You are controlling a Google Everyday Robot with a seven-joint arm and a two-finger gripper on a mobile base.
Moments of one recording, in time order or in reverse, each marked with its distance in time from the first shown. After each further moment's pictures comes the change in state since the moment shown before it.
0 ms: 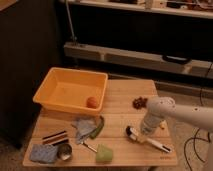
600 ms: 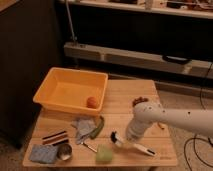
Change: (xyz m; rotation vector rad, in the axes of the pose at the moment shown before) arm -0.073 0.087 -0.001 -0.025 -0.092 -0.186
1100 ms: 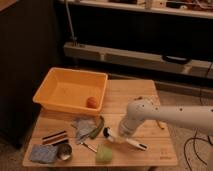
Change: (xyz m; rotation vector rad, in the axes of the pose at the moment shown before) arm -0.043 -0.036 0.006 0.034 -0.050 -0.029
